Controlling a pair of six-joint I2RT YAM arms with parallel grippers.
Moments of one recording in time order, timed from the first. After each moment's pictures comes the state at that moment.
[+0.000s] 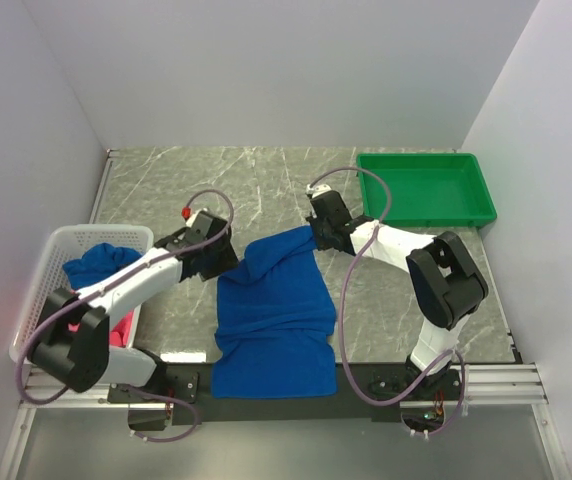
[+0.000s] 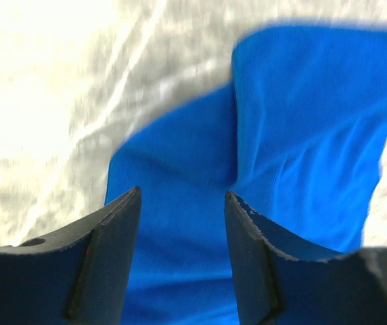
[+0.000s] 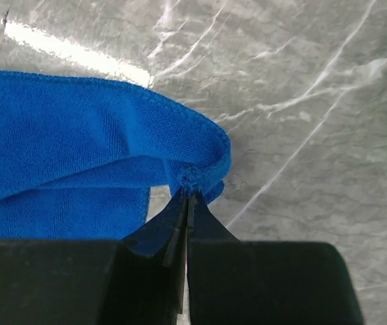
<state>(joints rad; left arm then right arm) -0.52 1.33 0.83 -0.49 -0.16 -0.85 0.56 1.77 1.10 -0.19 0.20 0.13</state>
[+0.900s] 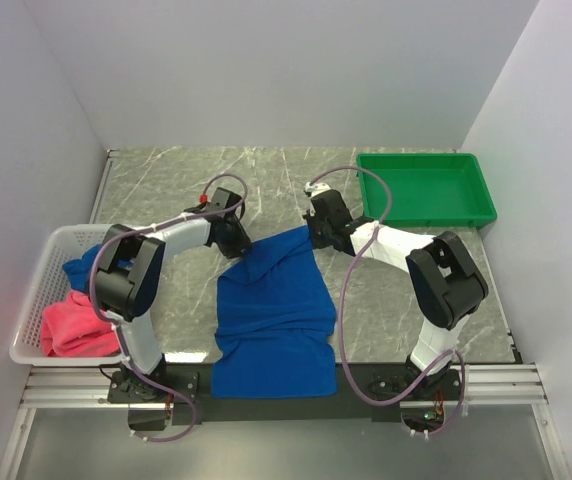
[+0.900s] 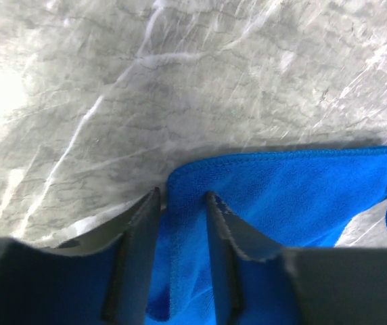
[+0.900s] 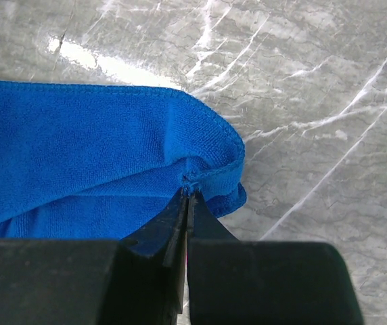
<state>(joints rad) -0.42 1.82 1.12 -0.36 0.00 -0.90 0.56 1.77 1.08 -0.11 0.11 0.17</state>
